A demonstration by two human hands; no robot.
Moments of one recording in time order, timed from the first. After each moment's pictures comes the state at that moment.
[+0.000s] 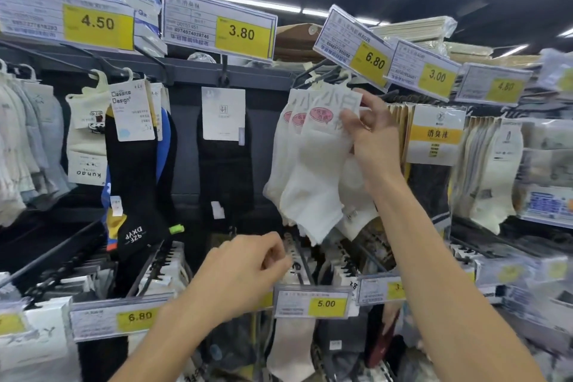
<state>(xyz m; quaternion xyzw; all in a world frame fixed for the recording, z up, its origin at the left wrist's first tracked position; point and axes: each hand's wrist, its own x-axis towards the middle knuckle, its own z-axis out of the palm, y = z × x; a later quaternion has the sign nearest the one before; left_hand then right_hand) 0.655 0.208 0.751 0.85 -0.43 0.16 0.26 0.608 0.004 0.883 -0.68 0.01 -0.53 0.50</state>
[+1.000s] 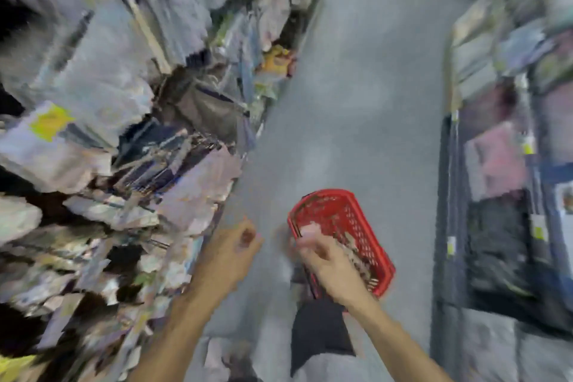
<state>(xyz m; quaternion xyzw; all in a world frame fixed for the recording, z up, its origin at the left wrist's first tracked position) 0.243 -0.042 0.390 0.67 -0.61 -0.40 0.12 0.041 -0.010 0.360 -0.46 0.65 -0.23 0.55</state>
